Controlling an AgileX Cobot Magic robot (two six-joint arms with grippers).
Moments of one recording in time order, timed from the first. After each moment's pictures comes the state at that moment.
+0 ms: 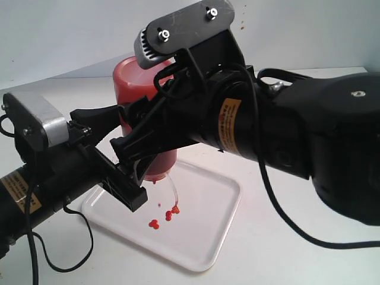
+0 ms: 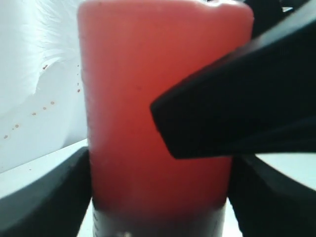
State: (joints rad) left arm -0.64 1.43 -0.35 0.15 -0.96 -0.10; right arm 0.99 1.42 -0.96 -1.57 0.25 1.62
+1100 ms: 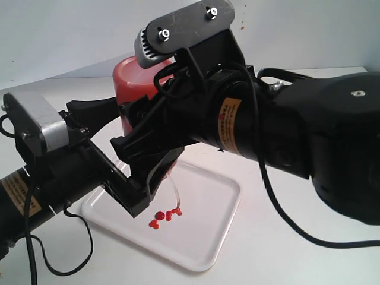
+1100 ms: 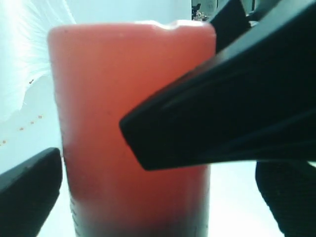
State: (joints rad) left arm -0.64 1.43 -0.35 0.19 -1.00 -0.10; right arm 0.99 1.42 -0.96 -1.57 0.25 1.62
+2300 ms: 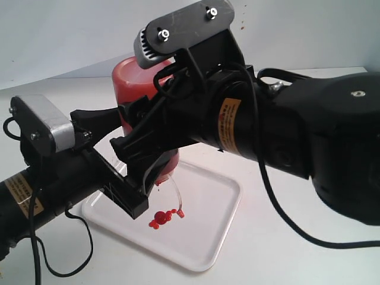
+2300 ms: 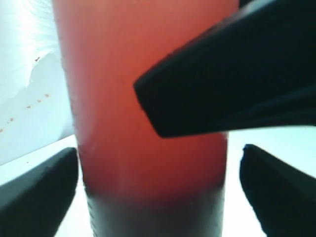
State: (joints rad) left arm -0.64 1.43 -0.35 0.17 -0.92 -0.10; right arm 0.99 1.42 -0.96 -1.57 0.25 1.62
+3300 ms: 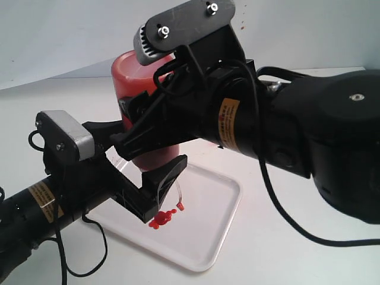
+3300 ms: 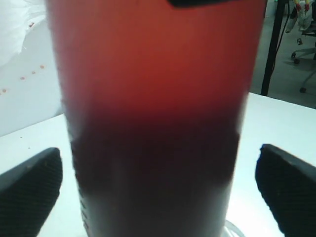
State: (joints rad) left arm -0.64 1.59 -0.35 0.15 -1.03 -0.10; right arm 0.99 1.42 -0.96 -1.67 0.26 1.71
